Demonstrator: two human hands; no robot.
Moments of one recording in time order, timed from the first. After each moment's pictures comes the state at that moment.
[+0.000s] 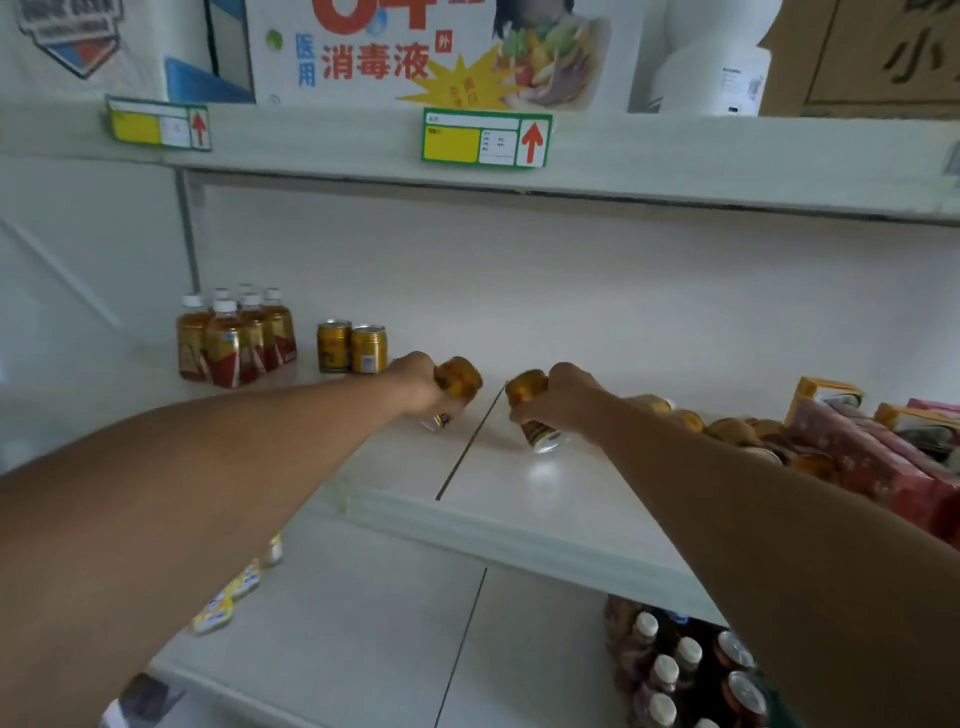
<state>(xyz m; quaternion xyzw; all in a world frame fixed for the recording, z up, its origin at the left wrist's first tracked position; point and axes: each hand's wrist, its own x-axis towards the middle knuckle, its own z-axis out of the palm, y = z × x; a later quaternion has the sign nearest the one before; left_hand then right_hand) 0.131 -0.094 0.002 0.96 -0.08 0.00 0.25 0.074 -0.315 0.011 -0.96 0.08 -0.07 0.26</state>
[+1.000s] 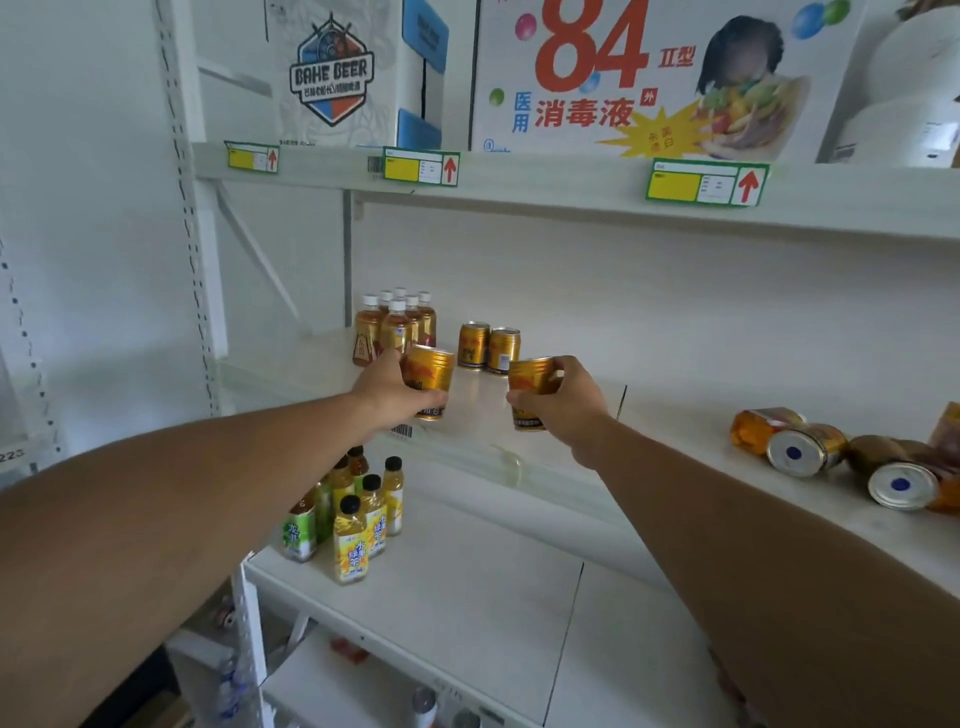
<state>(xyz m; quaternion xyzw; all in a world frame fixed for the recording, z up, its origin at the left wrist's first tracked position) 0.050 0.142 -0.024 0.87 -0.02 0.10 0.48 0.042 -0.116 -0.018 -0.85 -0.01 -0.14 0.51</state>
